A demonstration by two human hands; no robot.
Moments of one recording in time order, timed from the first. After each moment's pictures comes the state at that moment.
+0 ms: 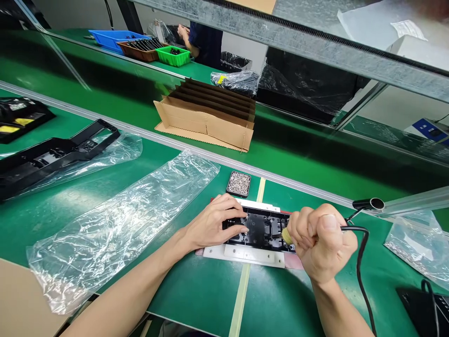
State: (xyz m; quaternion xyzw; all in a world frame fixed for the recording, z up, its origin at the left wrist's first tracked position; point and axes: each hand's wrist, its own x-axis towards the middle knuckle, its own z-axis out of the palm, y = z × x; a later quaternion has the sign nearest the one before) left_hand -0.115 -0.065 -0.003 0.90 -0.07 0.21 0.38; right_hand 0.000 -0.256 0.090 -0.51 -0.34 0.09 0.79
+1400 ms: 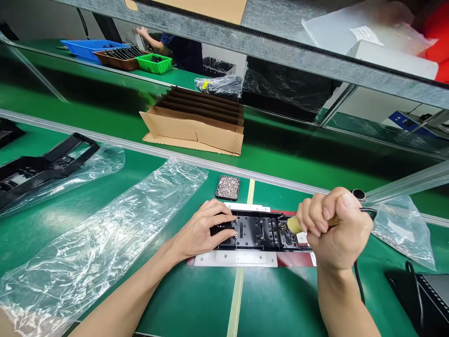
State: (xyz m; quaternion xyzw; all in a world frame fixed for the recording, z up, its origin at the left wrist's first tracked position) left_hand -0.118 -0.062 -0.005 0.90 -0.08 0.21 0.36; right_hand 0.032 -0.275 0.115 -0.51 -0.30 0.06 0.80
